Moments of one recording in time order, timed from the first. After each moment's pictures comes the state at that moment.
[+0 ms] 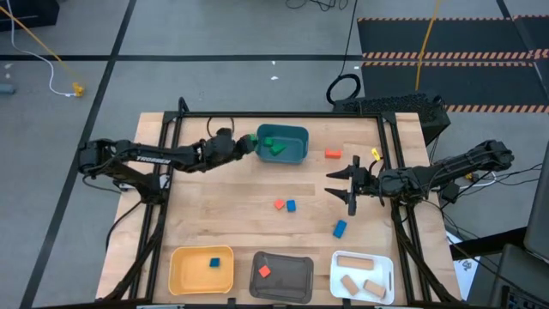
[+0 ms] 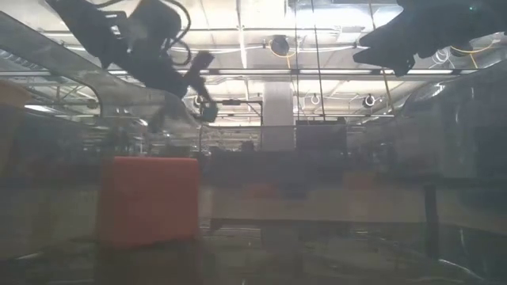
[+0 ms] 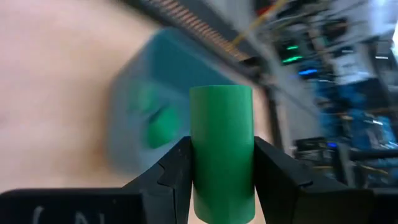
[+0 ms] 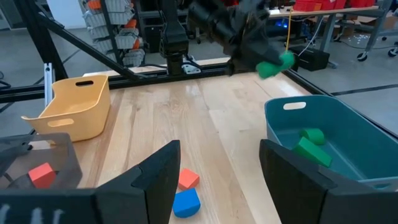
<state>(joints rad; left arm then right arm) 0.25 1.37 0.64 0.27 -0.36 -1.29 0.26 0.74 0.35 0.17 0.41 0.17</state>
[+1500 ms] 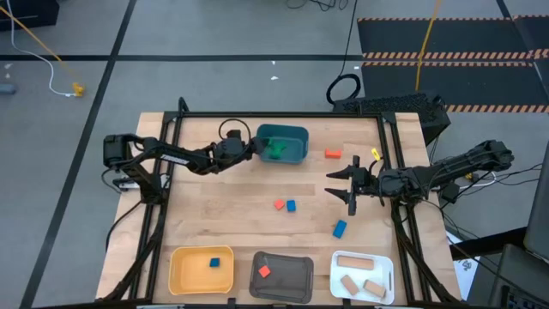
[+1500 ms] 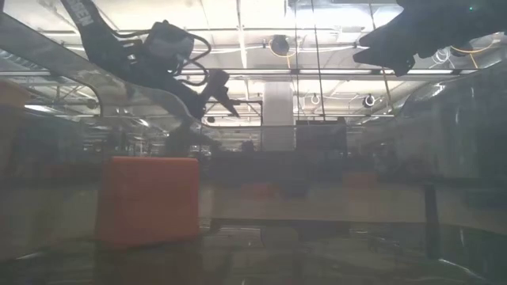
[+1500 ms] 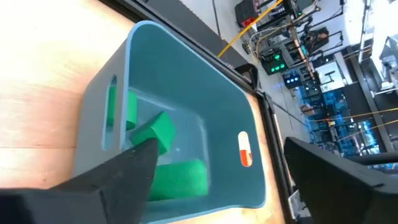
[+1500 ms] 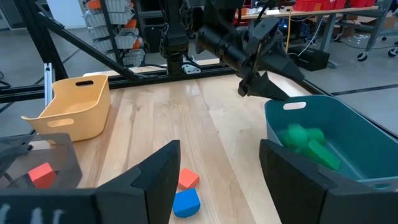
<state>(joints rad) 0.27 1.62 0.64 0.60 -0.37 -1.24 0.26 0.74 0.35 0.17 0.41 0.17</state>
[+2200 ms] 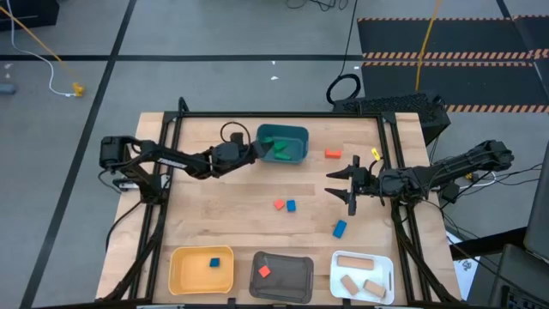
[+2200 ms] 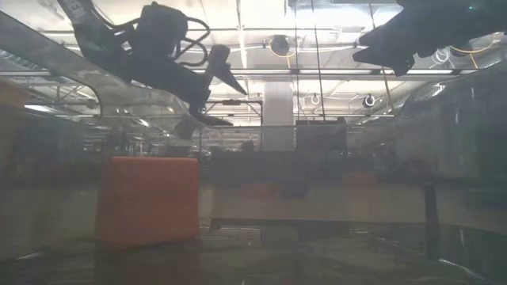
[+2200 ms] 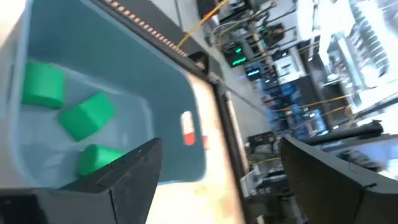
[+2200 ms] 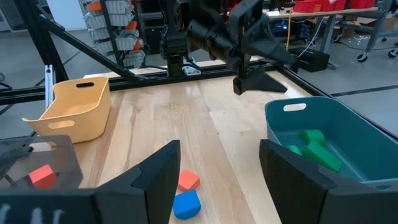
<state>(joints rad) 0.19 1.59 0.64 0.73 -0.36 -1.23 0.26 0.74 0.35 0.18 0.41 0.17</state>
